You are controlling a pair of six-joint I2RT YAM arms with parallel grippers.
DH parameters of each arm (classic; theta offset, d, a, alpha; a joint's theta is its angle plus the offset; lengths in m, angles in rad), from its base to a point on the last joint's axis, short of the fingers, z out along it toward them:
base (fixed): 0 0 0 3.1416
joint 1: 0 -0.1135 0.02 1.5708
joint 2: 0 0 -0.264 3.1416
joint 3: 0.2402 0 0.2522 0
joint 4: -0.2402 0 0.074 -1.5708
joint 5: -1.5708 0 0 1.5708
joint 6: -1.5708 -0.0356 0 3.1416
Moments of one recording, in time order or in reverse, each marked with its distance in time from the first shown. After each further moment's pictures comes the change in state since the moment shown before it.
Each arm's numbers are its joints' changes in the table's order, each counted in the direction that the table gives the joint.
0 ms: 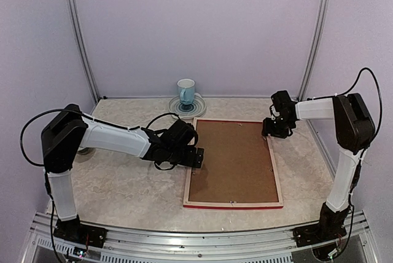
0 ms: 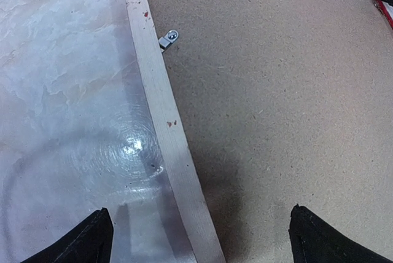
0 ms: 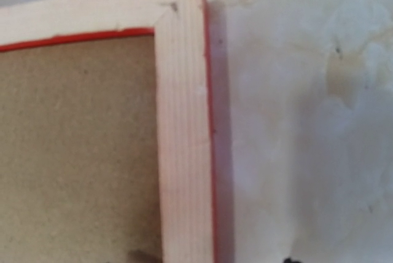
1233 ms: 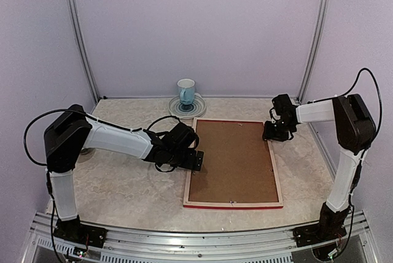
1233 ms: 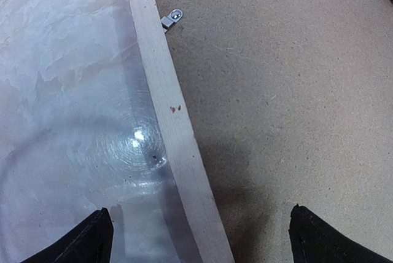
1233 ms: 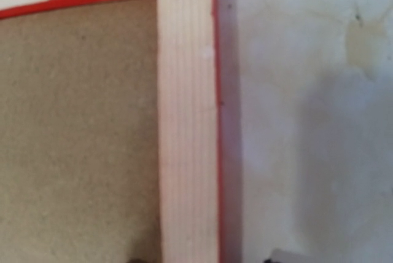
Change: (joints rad) left arm 0.003 0.027 0.000 -0.013 0.003 0.008; right arm 0.004 -0.012 -0.066 0.056 0.037 0.004
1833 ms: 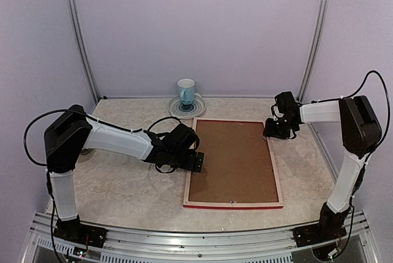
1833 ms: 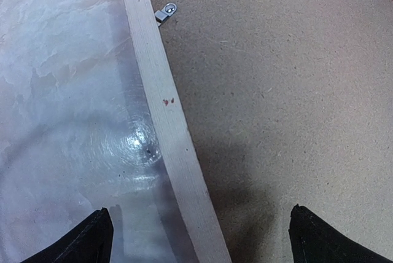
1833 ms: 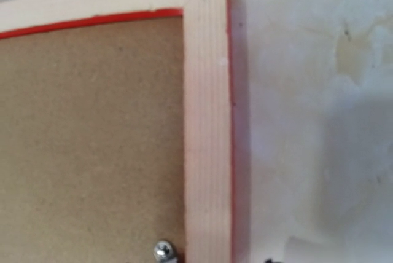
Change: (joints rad) left arm 0.007 0.000 -0.005 0.001 -0.004 0.005; right arm 0.000 -0.068 -0.030 0.010 0.019 -0.005
